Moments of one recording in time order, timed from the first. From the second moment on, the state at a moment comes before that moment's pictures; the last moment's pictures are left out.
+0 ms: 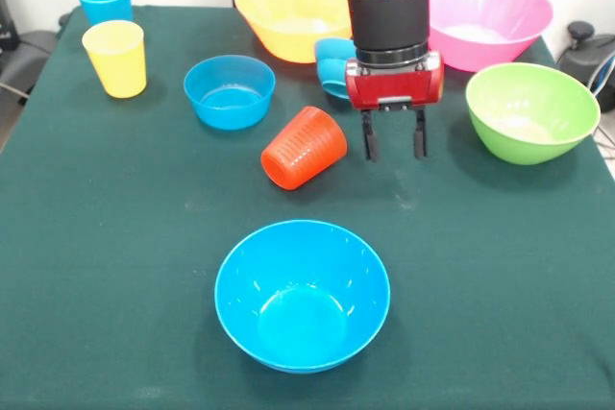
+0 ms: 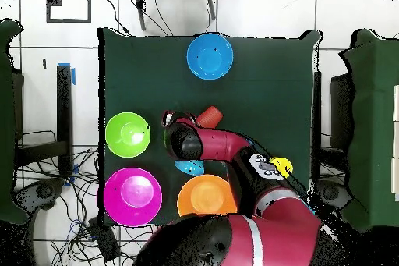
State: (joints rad) arm -0.40 -0.47 0.27 1.79 -0.16 0.00 1.79
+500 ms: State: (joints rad) arm -0.46 -0.48 0.30 1.80 -0.16 0.01 1.79
